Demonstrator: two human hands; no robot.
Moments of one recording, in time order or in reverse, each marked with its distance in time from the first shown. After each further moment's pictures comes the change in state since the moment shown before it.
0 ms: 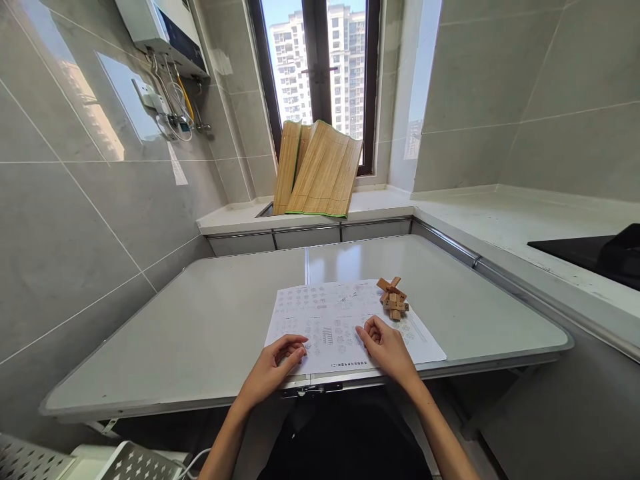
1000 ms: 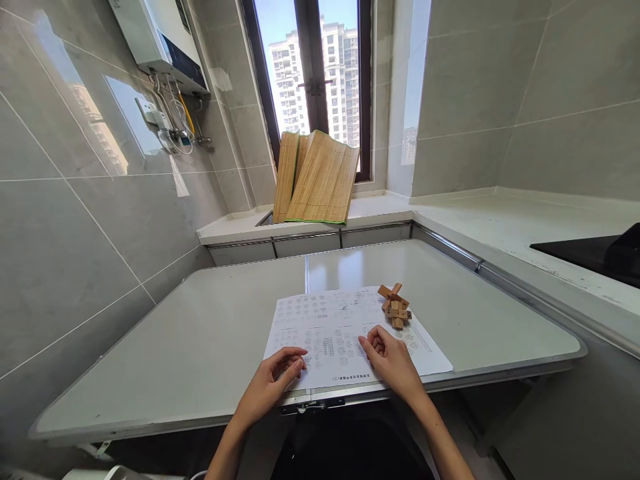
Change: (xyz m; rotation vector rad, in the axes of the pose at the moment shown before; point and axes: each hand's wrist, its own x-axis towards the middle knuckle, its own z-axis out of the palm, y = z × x) left_hand 0.000 0.001 -0.002 0.000 0.004 -0.029; right_hand -0.002 -0.004 0.001 0.027 0.020 0.027
